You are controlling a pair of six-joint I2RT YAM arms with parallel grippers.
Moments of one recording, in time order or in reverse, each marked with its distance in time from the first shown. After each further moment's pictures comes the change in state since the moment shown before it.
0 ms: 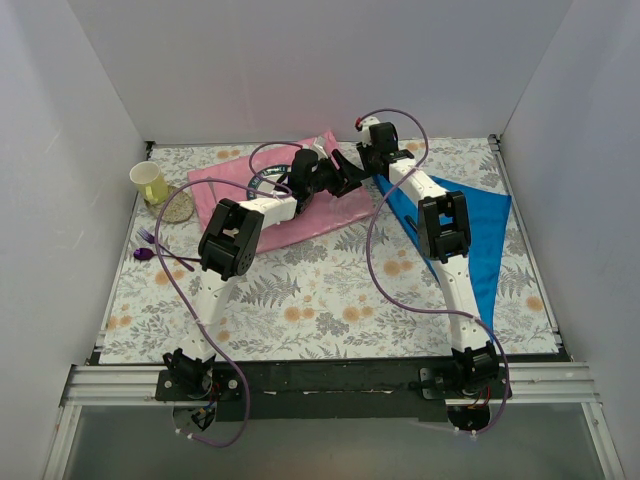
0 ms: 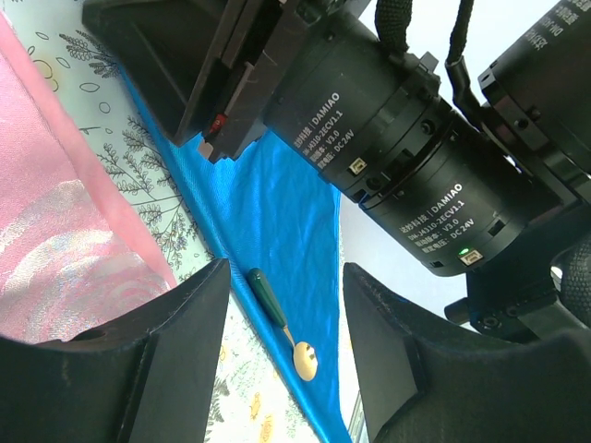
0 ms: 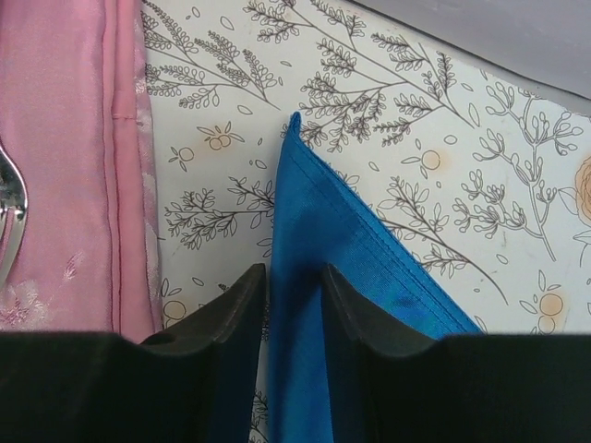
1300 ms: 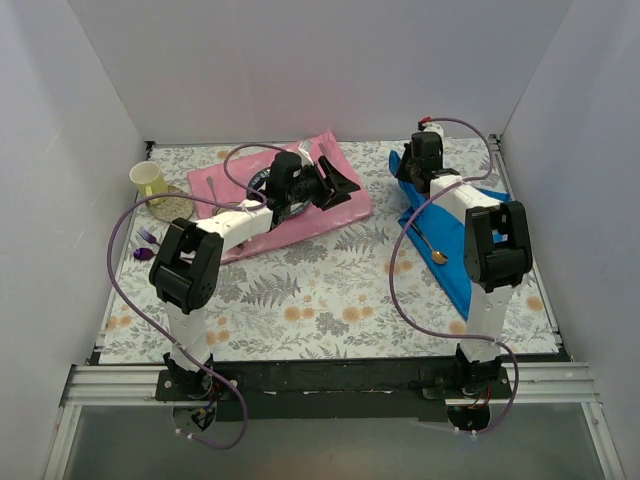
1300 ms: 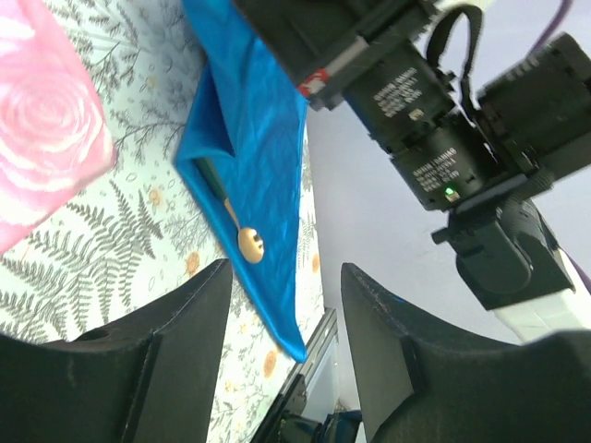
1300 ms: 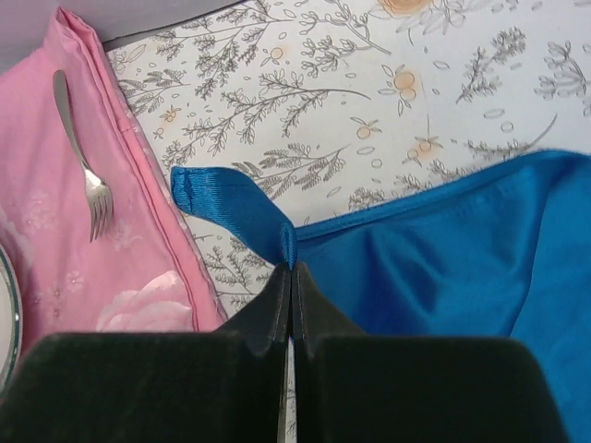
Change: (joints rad) left arm -0.021 -0.482 -0.397 -0.166 0.006 0.019; right arm -0.088 -0.576 -0.763 0.296 0.048 0.527
